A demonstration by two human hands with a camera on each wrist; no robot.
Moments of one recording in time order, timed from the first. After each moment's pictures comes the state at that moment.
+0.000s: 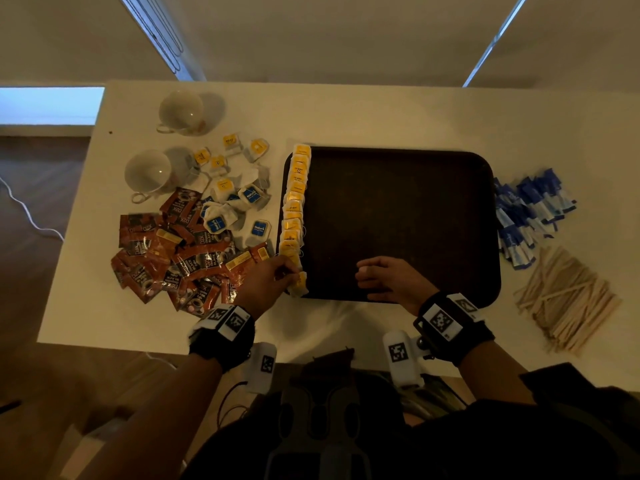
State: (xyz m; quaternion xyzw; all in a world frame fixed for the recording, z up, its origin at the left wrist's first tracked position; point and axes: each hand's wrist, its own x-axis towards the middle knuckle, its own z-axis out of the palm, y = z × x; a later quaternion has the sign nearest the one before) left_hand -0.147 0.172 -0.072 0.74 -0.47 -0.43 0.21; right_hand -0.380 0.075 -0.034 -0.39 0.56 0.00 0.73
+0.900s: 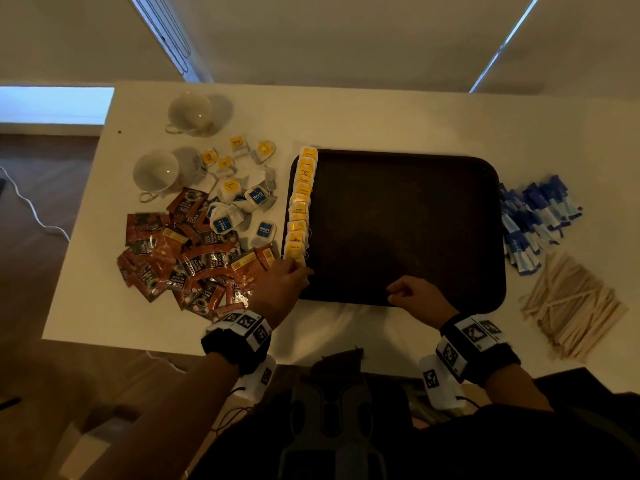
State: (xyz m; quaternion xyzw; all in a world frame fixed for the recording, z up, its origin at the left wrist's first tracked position) left_hand -0.163 0.181 -0.076 0.70 -0.66 -0.24 0.09; right_hand -0.420 0.084 -0.068 -0.62 0.57 0.12 0.52
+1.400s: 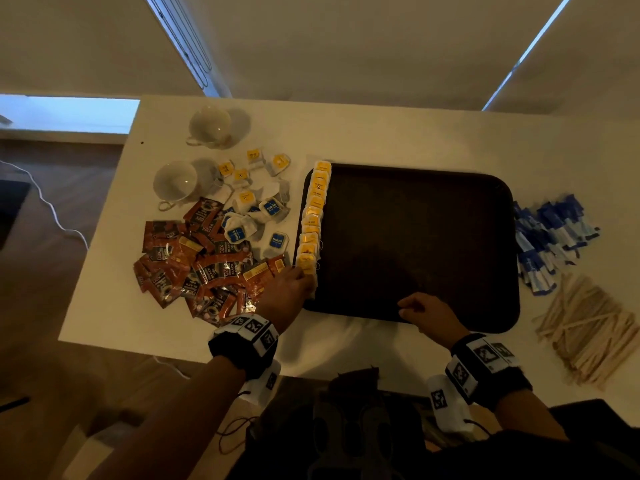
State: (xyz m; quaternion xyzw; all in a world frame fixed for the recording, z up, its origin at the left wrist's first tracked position) left_hand -0.152 0.172 -0.072 0.70 -0.67 -0.23 0.02; right_hand -0.422 0.086 -0.077 -0.61 0.59 0.10 0.52
